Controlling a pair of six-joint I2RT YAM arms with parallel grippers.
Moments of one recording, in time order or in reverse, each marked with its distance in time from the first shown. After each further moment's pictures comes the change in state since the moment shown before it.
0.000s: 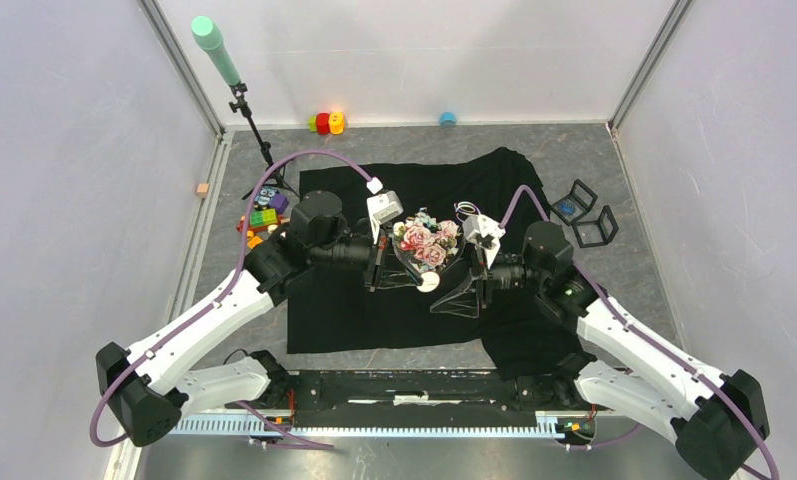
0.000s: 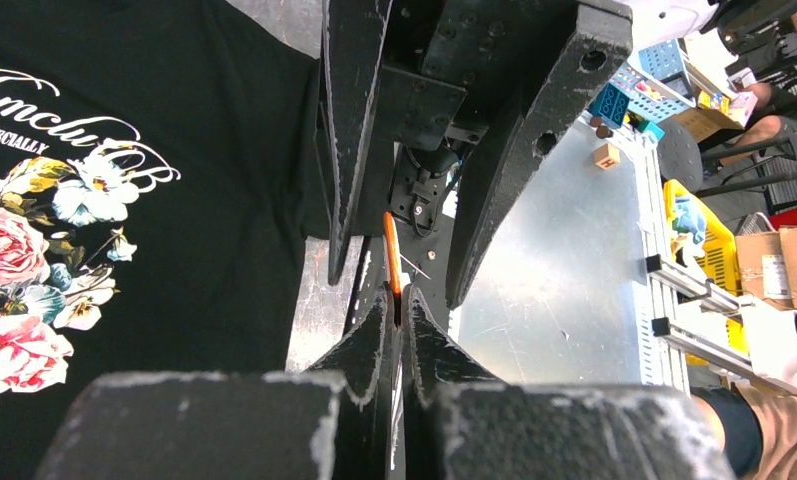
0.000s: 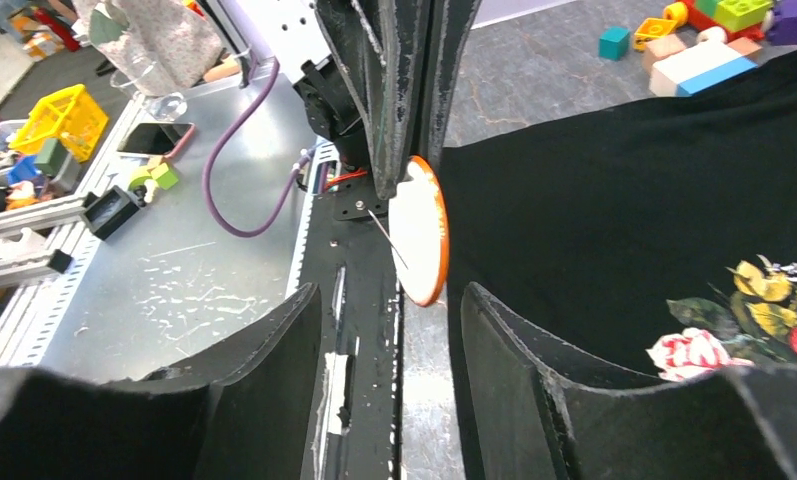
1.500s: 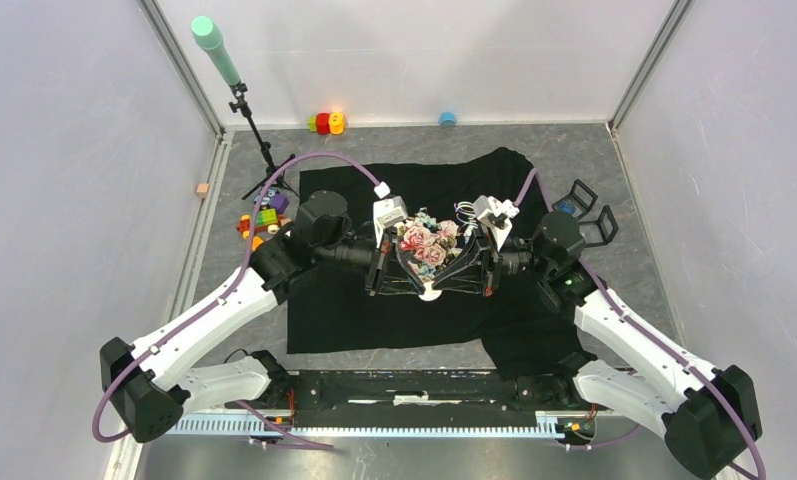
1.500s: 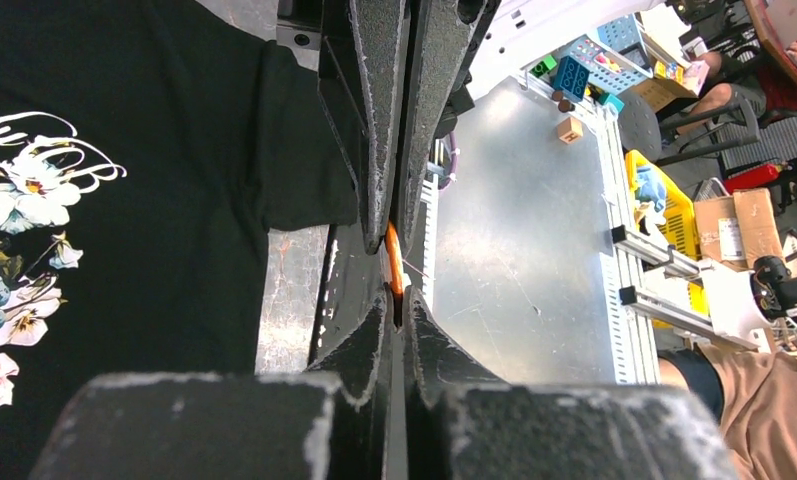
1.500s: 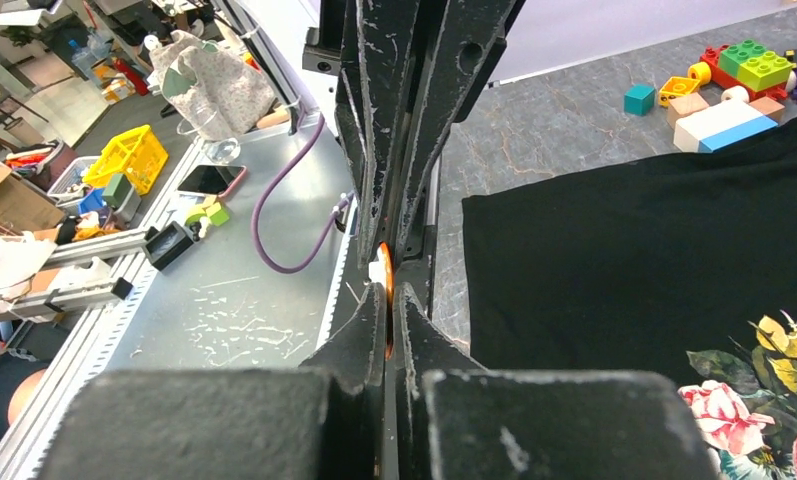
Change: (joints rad) left arm -0.009 0.023 0.000 0.000 0.089 0.000; right arm -0.092 0.045 0.029 0.211 -0.133 0.207
